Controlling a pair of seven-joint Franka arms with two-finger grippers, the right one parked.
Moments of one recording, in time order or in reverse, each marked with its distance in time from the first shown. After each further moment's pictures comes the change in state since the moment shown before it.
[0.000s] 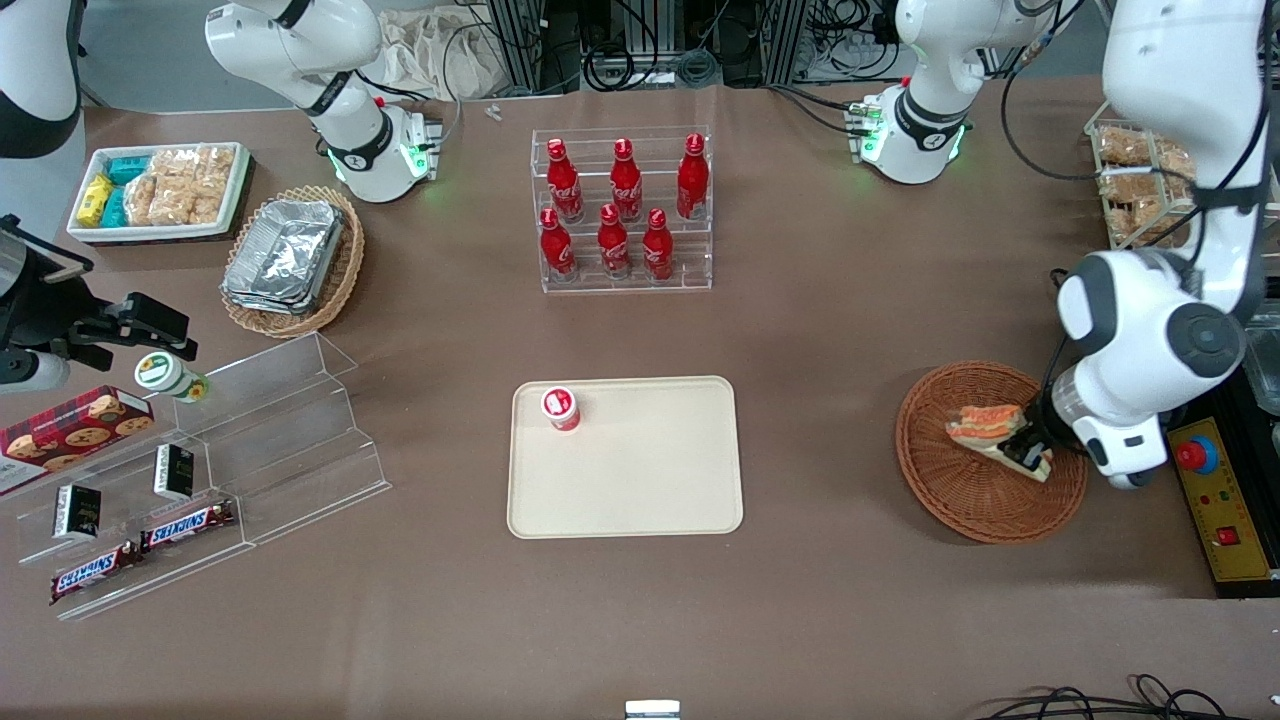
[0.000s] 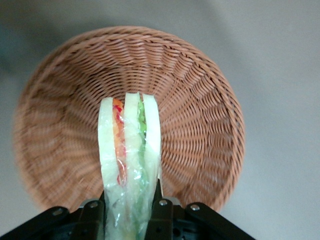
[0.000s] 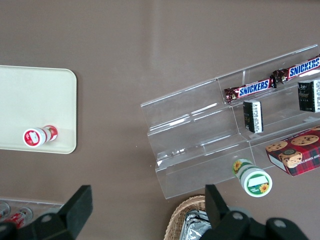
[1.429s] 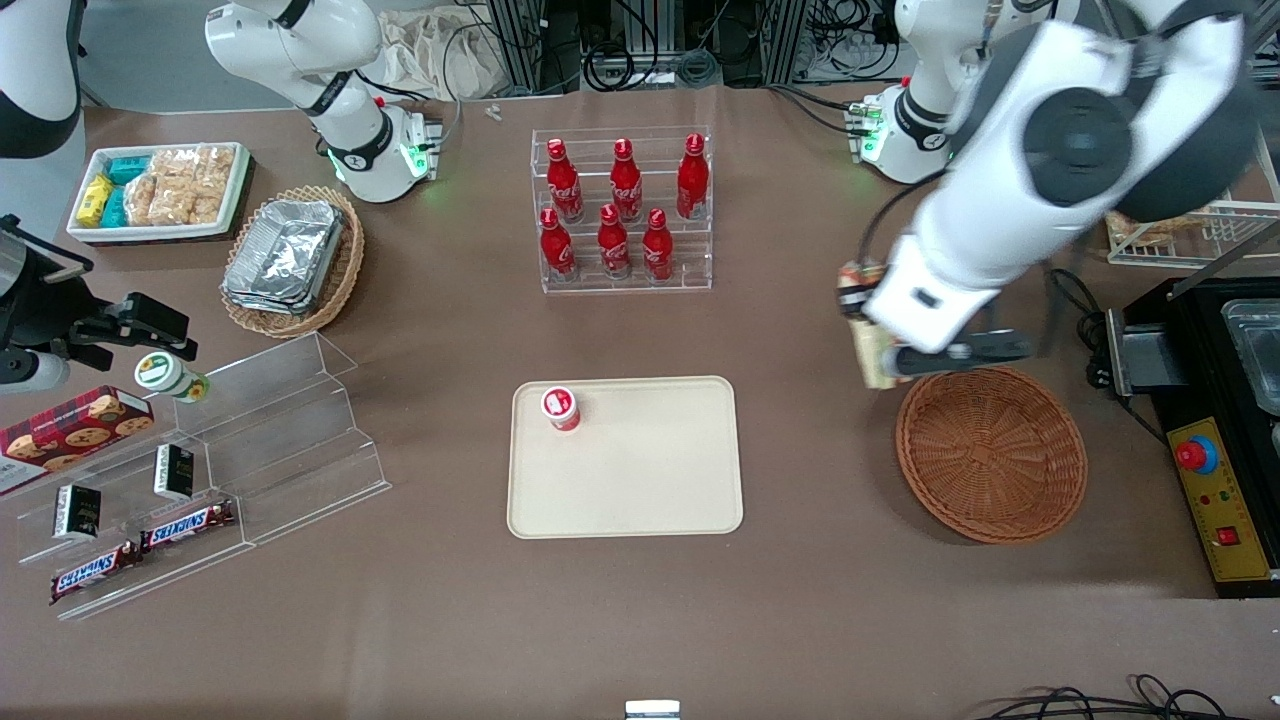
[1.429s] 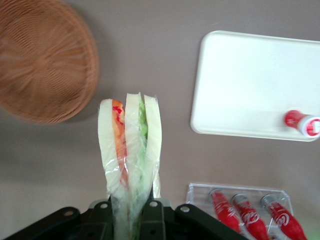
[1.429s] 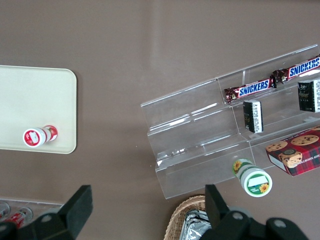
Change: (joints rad) arm -0.179 -0.018 -0.340 0.527 0.023 -0.657 0.397
